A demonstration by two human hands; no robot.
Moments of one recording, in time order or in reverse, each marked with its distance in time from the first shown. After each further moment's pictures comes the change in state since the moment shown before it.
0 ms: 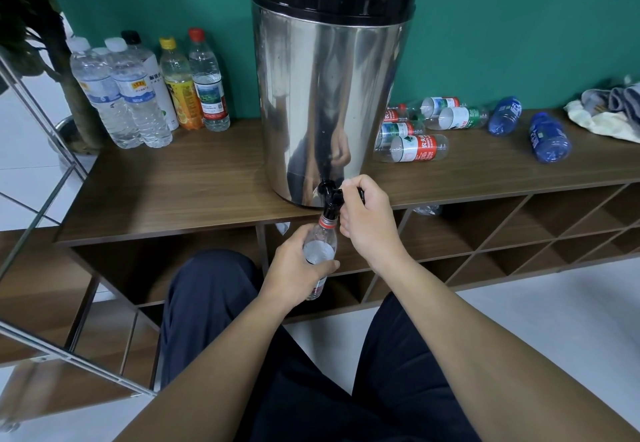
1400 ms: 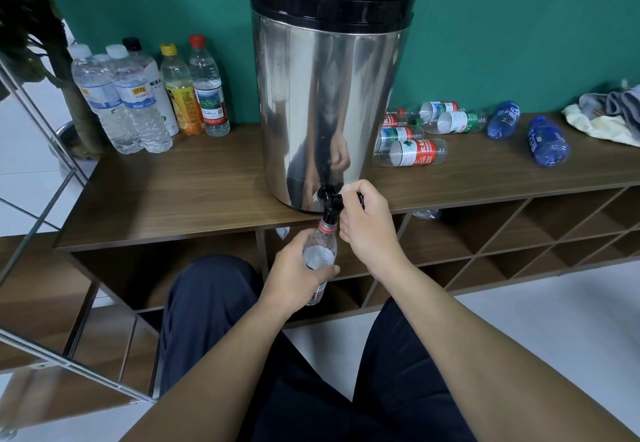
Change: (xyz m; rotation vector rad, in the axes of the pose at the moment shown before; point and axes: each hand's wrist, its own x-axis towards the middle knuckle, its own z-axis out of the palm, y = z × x) left_hand -0.001 -0.001 0.001 -0.003 0.005 -0.006; right_hand 0.001 0.002 0.002 0.022 0.001 -0.004
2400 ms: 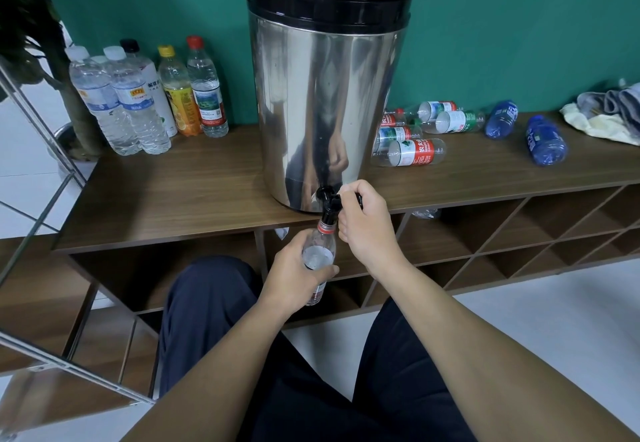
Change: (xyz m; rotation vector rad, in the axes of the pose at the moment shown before) left_hand 0.000 0.001 0.000 0.004 -0.007 0.008; right_hand -0.002 -0.003 -0.002 -0.042 -0.008 -0.005
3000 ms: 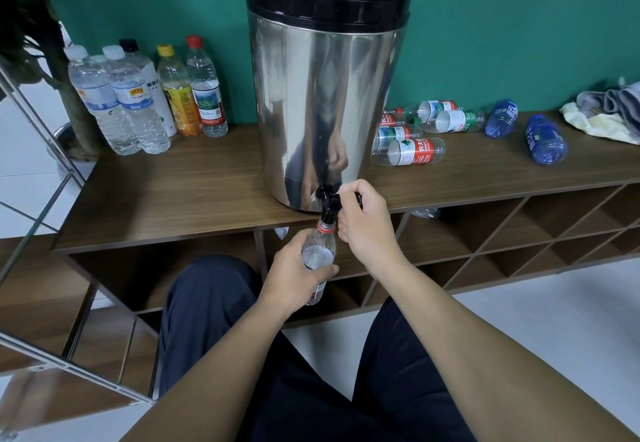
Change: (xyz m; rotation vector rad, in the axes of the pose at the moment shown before) left_hand 0.000 0.000 0.000 -0.003 0.005 0.002; right_hand 0.001 0.002 0.000 0.000 -0.001 0.000
